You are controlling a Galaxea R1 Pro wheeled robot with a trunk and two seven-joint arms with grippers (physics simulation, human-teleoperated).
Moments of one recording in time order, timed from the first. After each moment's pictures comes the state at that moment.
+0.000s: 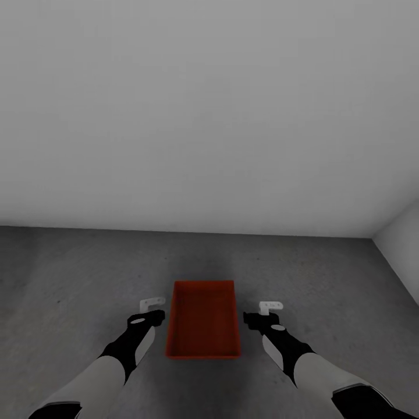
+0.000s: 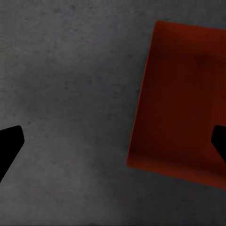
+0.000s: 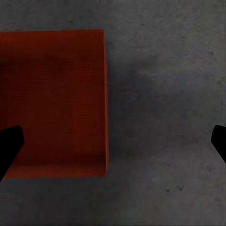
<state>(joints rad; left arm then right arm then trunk) -0.71 -0.10 0.06 -0.39 0.06 0.14 0.28 -0.77 0.08 0.18 -0.21 -0.18 -0.04 -0.10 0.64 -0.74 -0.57</state>
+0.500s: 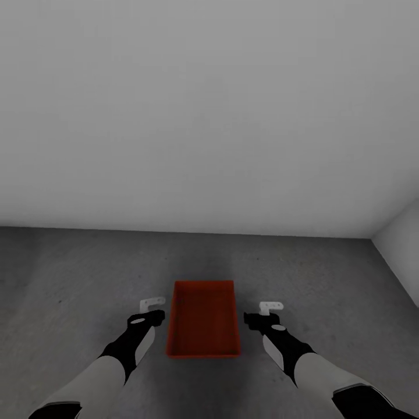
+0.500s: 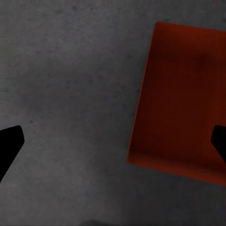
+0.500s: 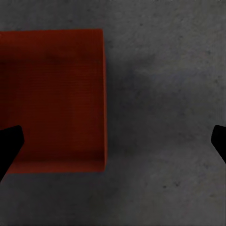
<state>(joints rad) -0.71 -0.10 0.06 -0.39 0.06 0.14 0.28 -0.77 0.07 0.18 -0.20 -0.18 -0.03 -0.10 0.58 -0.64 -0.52</state>
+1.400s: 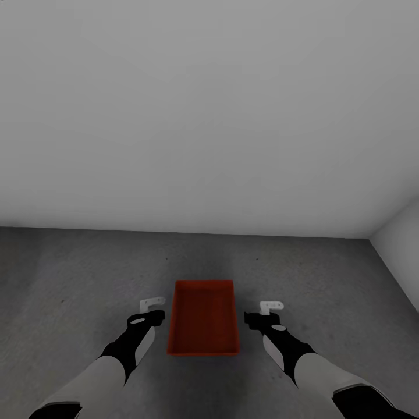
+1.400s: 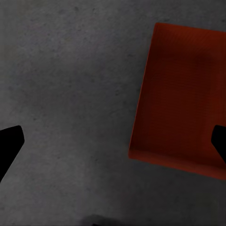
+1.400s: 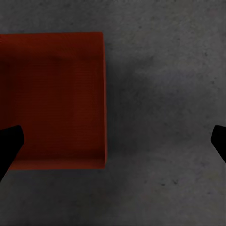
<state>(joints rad) -0.71 -0.10 0.06 -0.39 0.06 0.14 0.28 -0.77 0.07 0.18 -0.21 -0.18 -0.04 -0.10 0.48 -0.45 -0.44</state>
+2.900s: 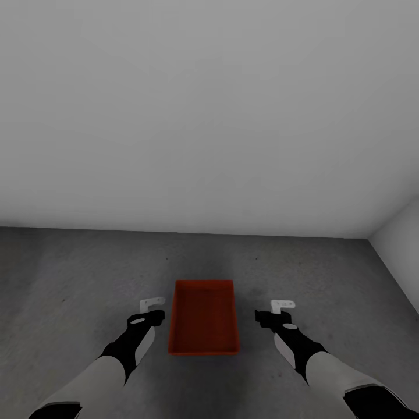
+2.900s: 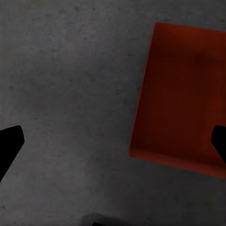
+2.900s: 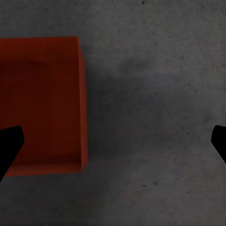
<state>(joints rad) -0.71 -0.10 0.06 -0.39 0.06 0.14 0.28 -0.77 0.01 0.18 -0.22 -0.18 -0.05 -0.10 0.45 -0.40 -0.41</state>
